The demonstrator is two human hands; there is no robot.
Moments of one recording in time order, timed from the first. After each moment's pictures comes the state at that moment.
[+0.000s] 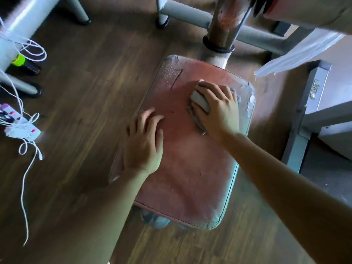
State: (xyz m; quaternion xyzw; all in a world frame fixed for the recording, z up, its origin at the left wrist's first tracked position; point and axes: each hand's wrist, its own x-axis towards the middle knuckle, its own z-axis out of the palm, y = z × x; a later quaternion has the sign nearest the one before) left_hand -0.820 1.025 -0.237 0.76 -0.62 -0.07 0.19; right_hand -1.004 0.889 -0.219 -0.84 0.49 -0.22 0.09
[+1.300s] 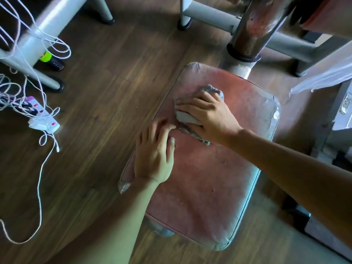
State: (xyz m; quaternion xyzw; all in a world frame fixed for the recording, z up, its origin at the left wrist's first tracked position) left_hand -0.819 1.023 -0.237 0.78 -0.59 -0.09 0.20; right_hand -0.960 0.858 -0.226 -0.95 0.21 -0.18 0.14
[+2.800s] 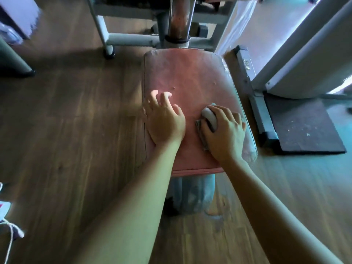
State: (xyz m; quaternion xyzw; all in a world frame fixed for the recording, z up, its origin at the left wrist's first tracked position) left_hand -0.809 1.024 -0.252 0.70 -0.62 -0.12 0.32; right_hand -0.940 1.095 -0.225 -0.59 0.77 -0.25 -0.01
